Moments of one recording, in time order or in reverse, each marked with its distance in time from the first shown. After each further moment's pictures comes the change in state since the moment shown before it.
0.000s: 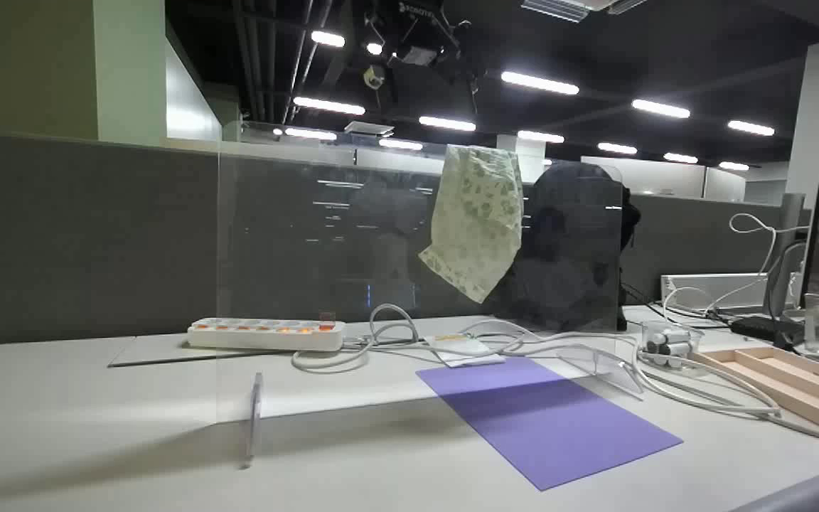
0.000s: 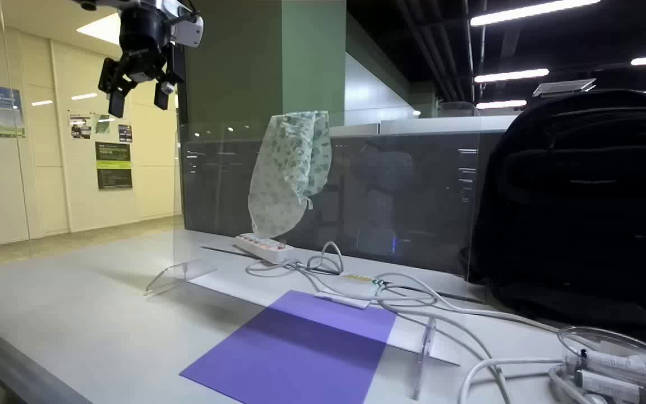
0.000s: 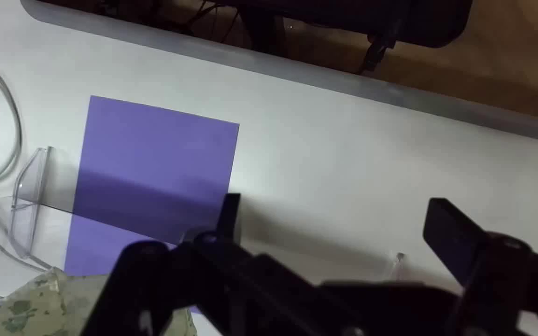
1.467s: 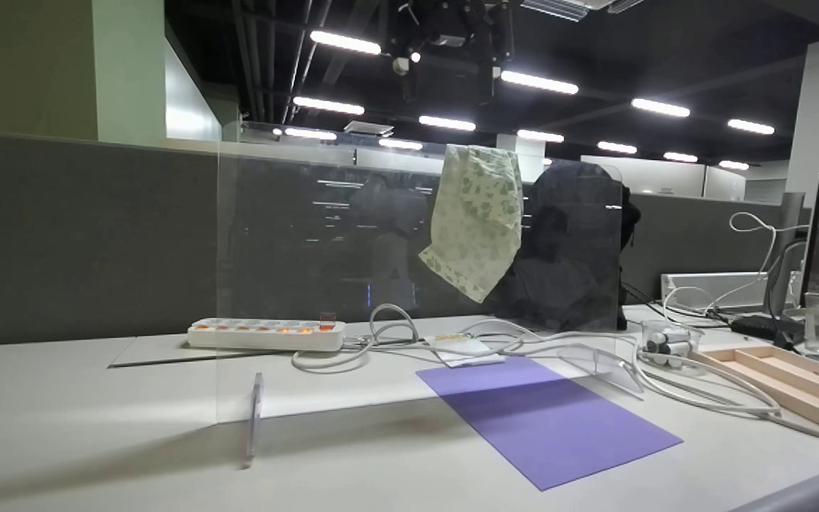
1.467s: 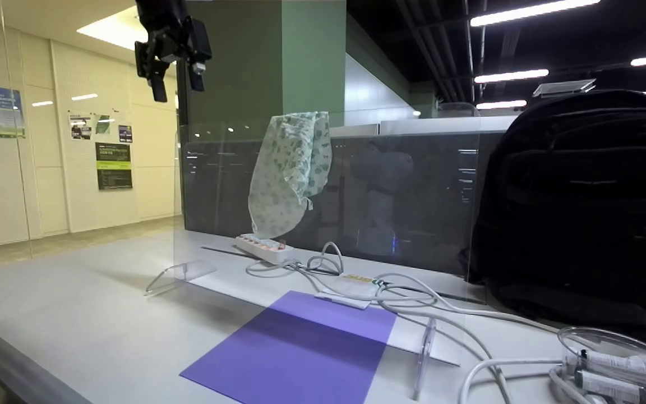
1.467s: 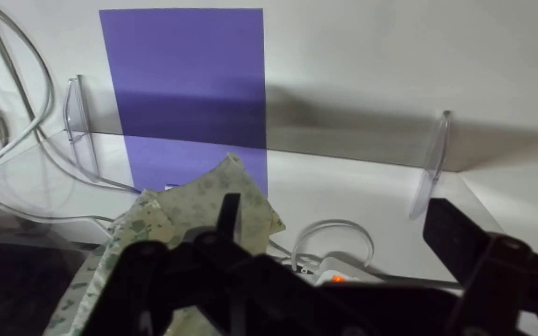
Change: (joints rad) arm -0.033 -0.220 -0.073 -0.187 -0.047 0.328 0.102
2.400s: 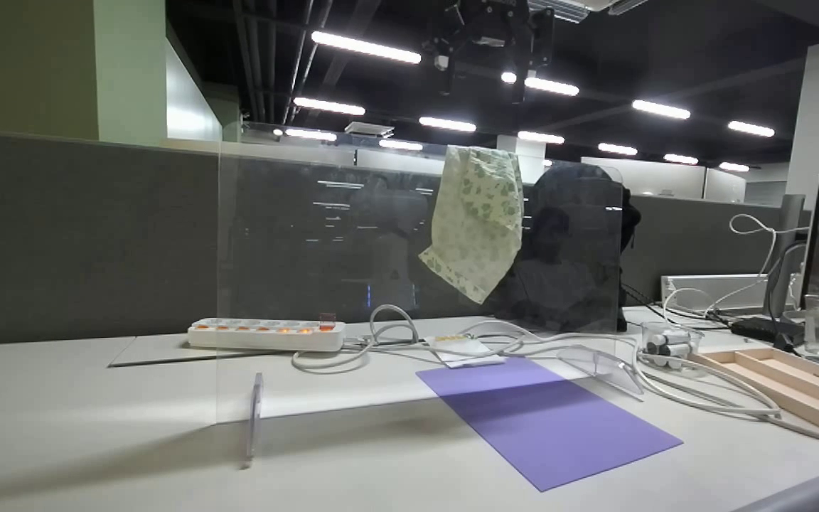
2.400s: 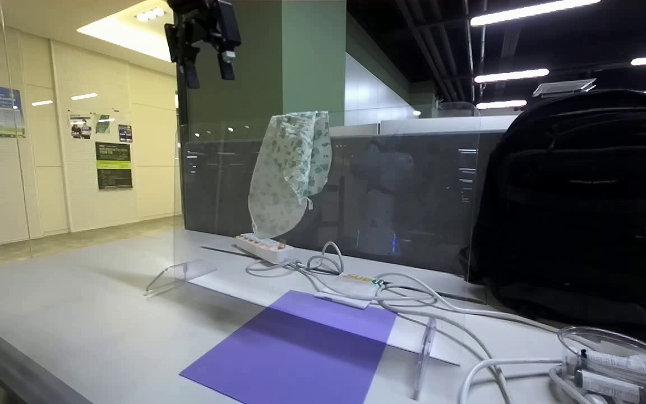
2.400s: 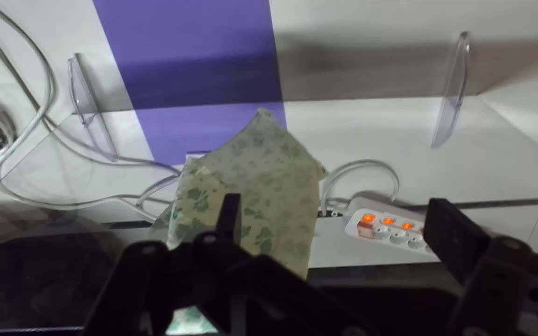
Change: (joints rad) arm -0.071 -0.084 -0.072 -0.081 0.038 0.151 -0.016
